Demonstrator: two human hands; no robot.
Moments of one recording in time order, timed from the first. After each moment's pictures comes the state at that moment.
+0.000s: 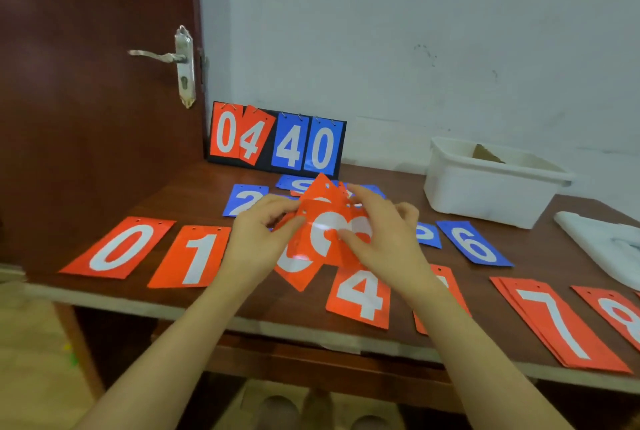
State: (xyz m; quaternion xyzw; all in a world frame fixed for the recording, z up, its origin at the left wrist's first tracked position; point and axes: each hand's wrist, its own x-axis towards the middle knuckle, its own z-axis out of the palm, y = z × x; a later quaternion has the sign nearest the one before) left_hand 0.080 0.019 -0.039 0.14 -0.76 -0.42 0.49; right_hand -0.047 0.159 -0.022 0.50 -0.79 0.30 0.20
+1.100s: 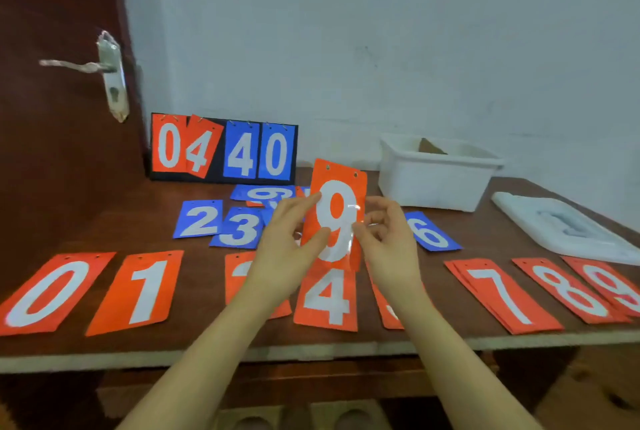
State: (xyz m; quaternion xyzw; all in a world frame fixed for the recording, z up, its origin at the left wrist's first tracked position) left_hand 0.039 0.065 -0.027 0.04 -0.79 -0.46 0.39; right_hand -0.048 0.185 -0.028 0.29 -0.71 0.64 0.08
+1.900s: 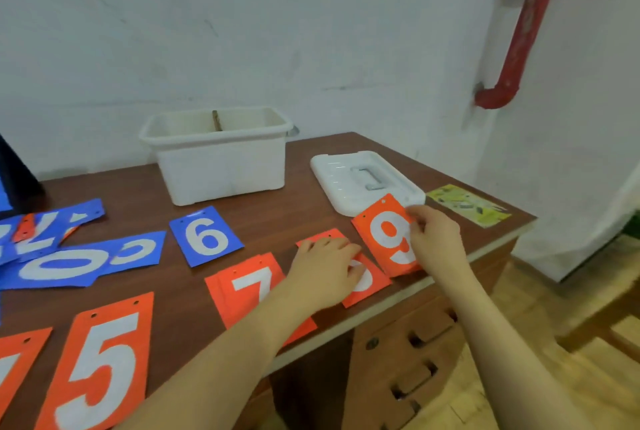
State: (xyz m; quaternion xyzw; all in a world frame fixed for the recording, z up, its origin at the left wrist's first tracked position) left_hand -0.226 0.362 -0.076 -0.16 -0.98 -0.09 0.09; right_hand -0.263 0.540 -0.055 0.00 -0.92 0.34 0.20
